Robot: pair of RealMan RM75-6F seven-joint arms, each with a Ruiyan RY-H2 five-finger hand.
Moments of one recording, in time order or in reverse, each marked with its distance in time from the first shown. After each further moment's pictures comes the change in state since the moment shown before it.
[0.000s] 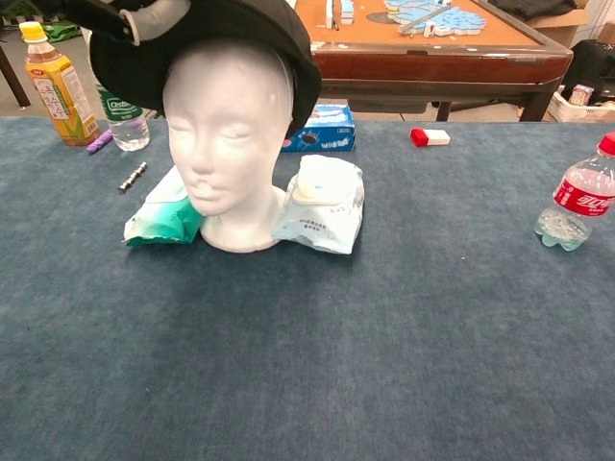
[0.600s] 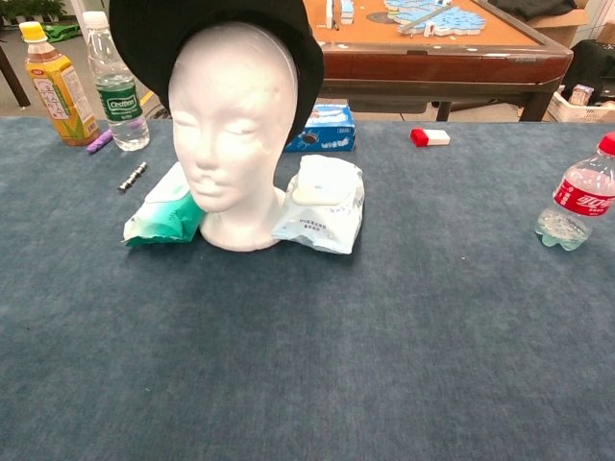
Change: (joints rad) left arm -0.077 0.006 -0.089 0.025 -0.083 -0.072 0.040; right arm 0.003 0.003 0.001 0.003 0.005 -0.007 0.010
